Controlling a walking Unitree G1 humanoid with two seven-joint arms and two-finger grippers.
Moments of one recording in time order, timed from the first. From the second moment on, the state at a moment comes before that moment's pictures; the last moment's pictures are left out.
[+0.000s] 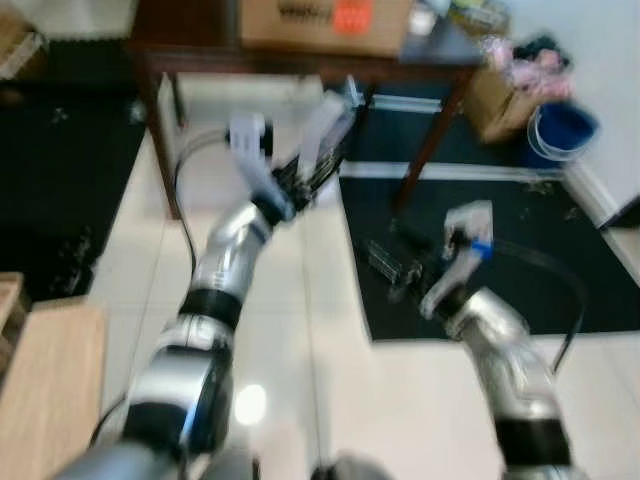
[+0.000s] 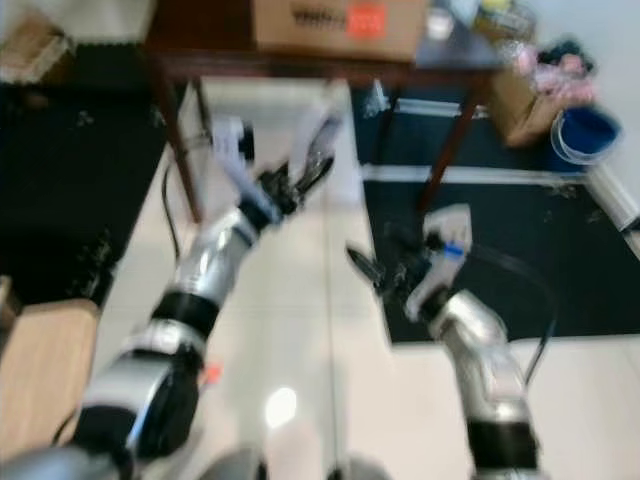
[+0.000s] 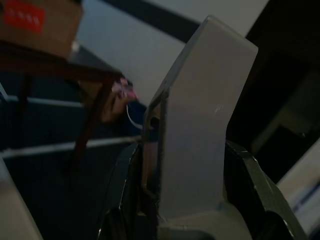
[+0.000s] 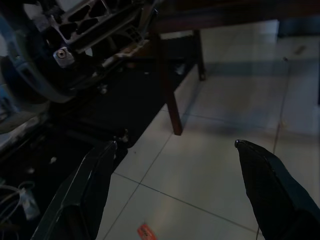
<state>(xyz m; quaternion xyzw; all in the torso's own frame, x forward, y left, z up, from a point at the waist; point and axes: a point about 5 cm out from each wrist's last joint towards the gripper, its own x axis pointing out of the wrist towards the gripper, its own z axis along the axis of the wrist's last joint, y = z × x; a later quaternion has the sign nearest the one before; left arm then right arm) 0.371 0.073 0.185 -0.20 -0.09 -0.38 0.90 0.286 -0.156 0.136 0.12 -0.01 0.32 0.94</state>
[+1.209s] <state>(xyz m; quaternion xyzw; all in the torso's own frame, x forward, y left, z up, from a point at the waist) 0.384 0.091 0.229 -0.17 -0.16 -0.36 0.90 0.285 -0.156 0.147 0.10 -0.02 0.33 0.94</state>
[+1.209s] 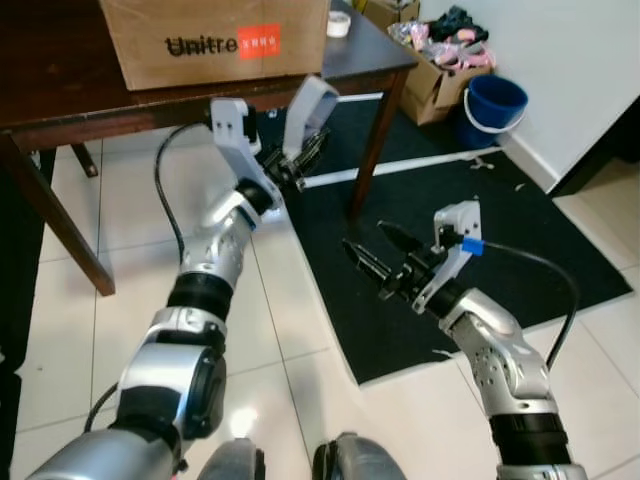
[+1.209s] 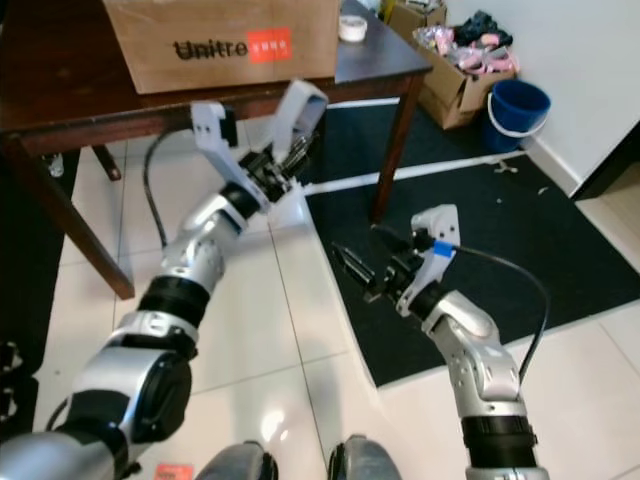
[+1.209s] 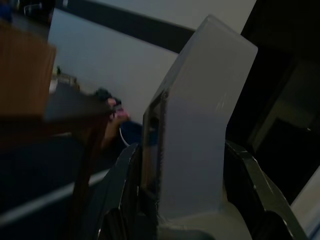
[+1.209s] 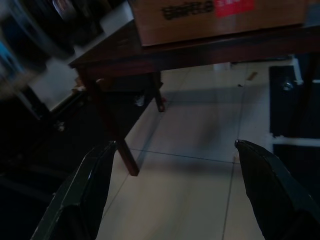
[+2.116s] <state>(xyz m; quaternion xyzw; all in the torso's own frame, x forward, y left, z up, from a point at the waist) 0.390 0.108 0.260 -0.12 -0.21 -0.32 0.91 0.288 -0.159 0.170 0.10 -0.08 0.32 0.94</state>
